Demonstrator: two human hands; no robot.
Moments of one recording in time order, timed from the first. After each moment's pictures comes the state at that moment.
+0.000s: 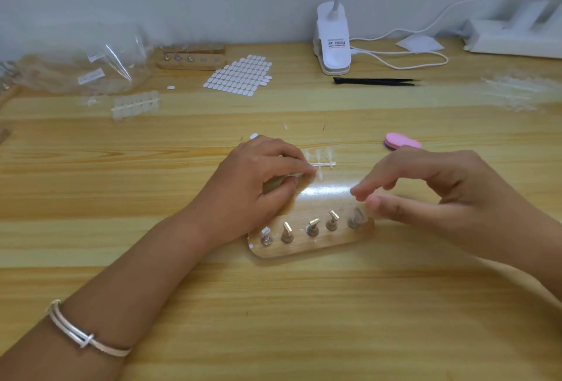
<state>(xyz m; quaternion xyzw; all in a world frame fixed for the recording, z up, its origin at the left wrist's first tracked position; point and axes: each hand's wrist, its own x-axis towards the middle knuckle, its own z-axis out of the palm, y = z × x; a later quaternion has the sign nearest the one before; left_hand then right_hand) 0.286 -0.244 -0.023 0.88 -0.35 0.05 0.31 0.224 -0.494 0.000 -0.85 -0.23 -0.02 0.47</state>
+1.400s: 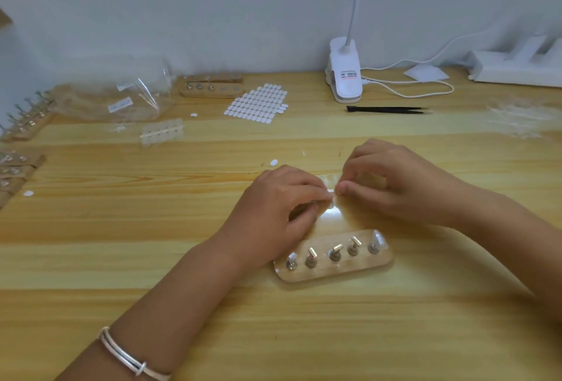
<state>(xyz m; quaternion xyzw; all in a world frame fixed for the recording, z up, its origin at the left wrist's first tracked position) 0.281 -0.244 -0.017 0.89 -0.35 0.05 0.30 0.288 -0.465 0.005 -0.93 -0.27 -0.01 0.26</state>
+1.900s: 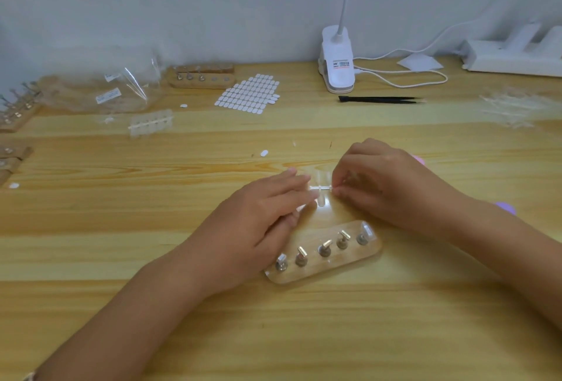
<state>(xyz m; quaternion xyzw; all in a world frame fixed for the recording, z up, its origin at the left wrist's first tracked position) 0.257 -0.228 -0.009 0.89 -0.34 -0.04 0.32 0.272 -0.466 -0.010 -0.93 -0.26 -0.06 0.24</state>
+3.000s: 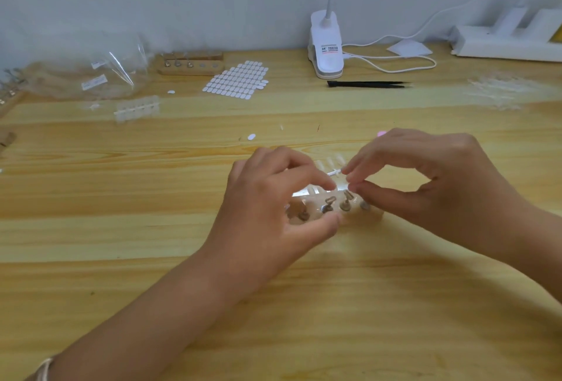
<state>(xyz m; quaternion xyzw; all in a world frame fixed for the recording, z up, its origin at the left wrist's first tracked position) 0.226 -0.271 -0.002 0.89 -0.25 0.09 0.36 0.219 -0.482 0.012 -0.89 -0.28 -0.16 0.33</state>
